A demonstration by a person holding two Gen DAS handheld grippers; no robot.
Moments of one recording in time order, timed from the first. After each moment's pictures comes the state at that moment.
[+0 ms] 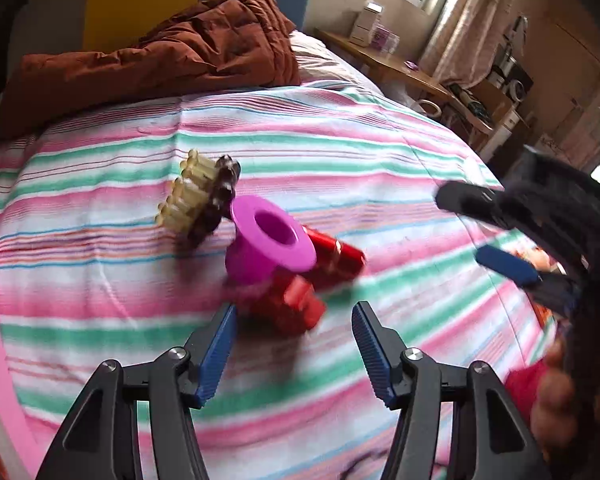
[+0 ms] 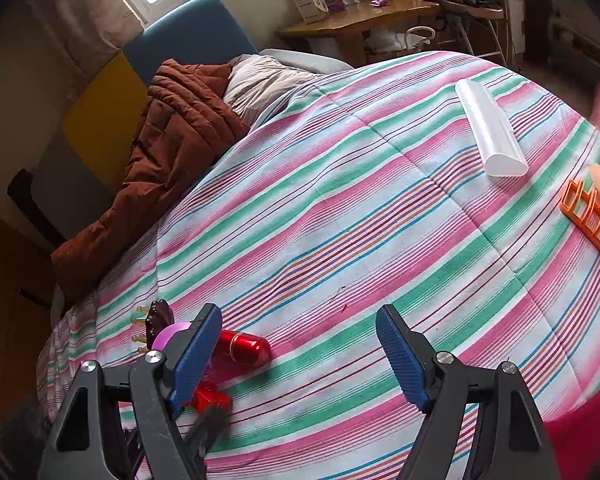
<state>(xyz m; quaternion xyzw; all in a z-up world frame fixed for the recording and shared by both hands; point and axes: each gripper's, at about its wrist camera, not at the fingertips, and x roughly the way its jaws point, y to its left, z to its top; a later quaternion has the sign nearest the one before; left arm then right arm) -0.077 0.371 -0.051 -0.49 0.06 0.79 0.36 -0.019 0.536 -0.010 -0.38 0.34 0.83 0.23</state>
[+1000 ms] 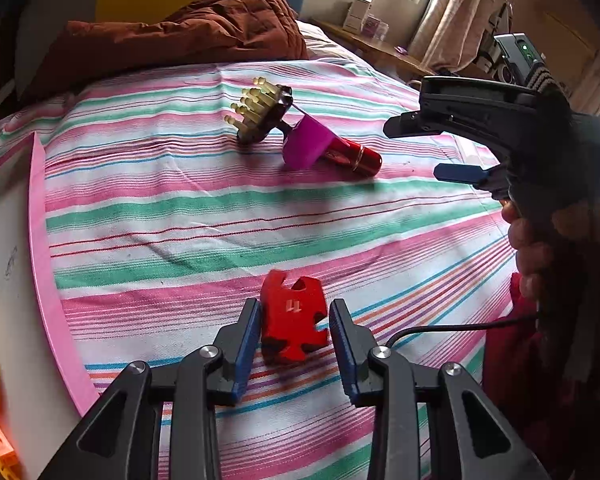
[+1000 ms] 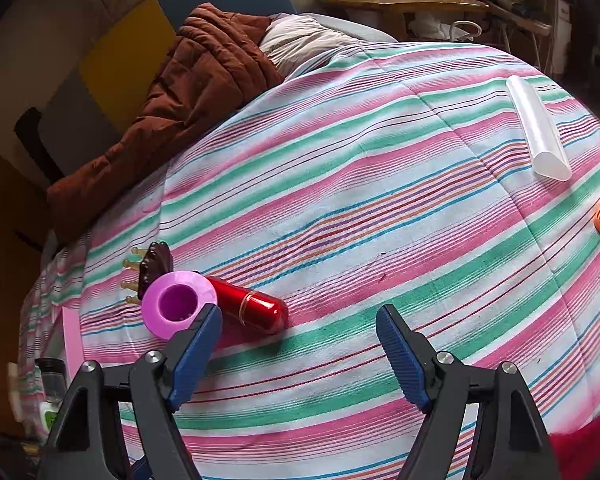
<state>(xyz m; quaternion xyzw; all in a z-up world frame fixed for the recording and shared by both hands) -0.029 0.278 -0.064 -0.49 0.08 0.78 0.38 -0.044 0.510 -0.035 -0.45 0.28 0.83 0.18</state>
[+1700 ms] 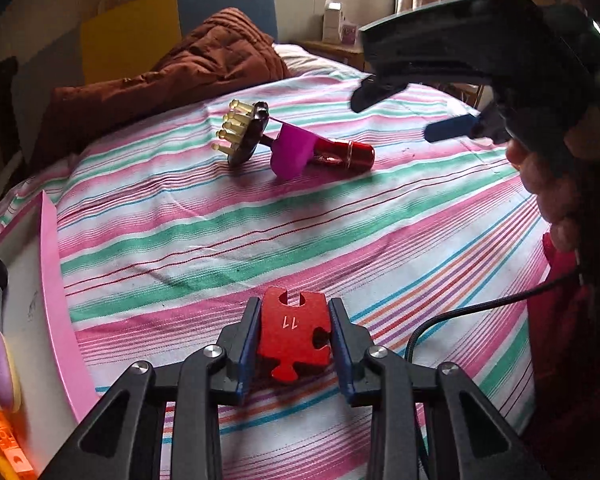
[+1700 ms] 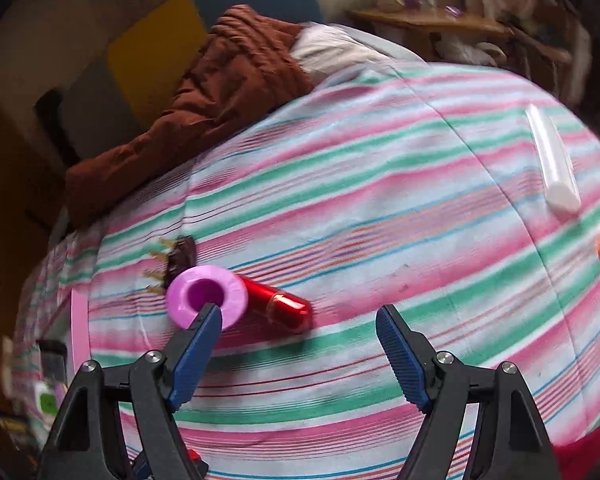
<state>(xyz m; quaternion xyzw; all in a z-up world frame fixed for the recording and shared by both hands) -0.004 0.285 -0.074 -0.40 0.16 0.82 0.37 -0.050 0.485 -0.021 -0.43 0.23 0.86 0.14</state>
